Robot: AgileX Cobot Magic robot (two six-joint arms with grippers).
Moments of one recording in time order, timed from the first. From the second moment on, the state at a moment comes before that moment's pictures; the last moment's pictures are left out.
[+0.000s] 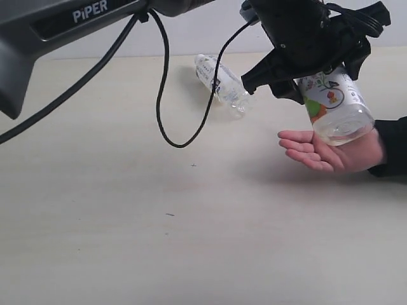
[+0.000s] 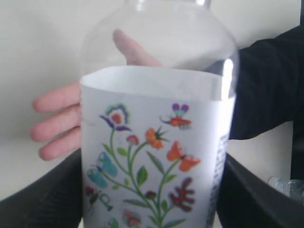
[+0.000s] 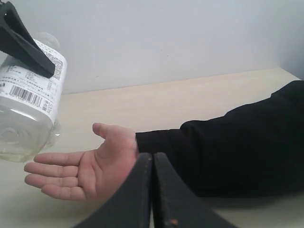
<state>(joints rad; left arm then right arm) -0.94 2.26 -2.21 -0.17 0.99 -0.94 0.15 0.01 0.00 -0.15 0.27 0.26</state>
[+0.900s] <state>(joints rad) -0.94 2.46 -2.21 -0.39 0.82 -0.82 0.15 0.01 0.00 -0.15 0.27 0.26</state>
